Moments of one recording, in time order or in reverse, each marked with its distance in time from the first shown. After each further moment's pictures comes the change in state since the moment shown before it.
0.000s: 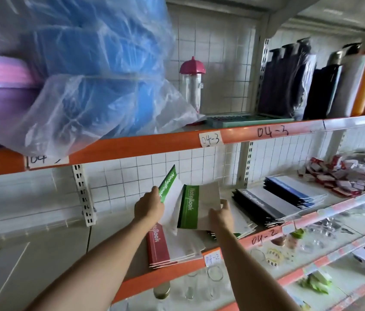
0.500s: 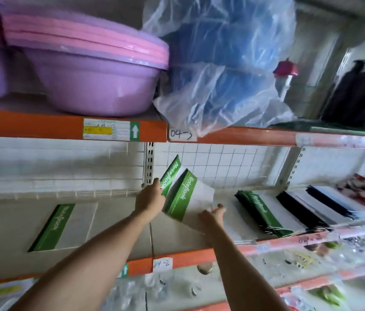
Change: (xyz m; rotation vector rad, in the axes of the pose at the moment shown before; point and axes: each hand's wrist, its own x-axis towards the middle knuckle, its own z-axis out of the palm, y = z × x) left_hand -0.039 -0.207 -0.066 -0.146 0.048 -0.106; right_hand -0.156 -0.033 0.174 0.263 -0.201 0.066
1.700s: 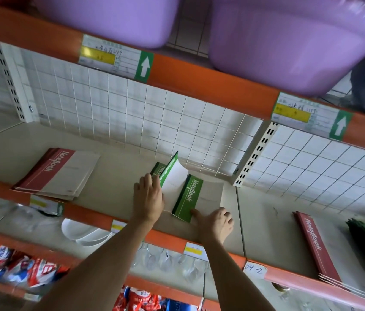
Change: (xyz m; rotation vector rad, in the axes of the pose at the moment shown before) left_hand -0.061 -0.271 -0.032 0.364 0.336 -0.157; right_hand -0.075 0.110 0.224 -1.057 -0.036 -0.228
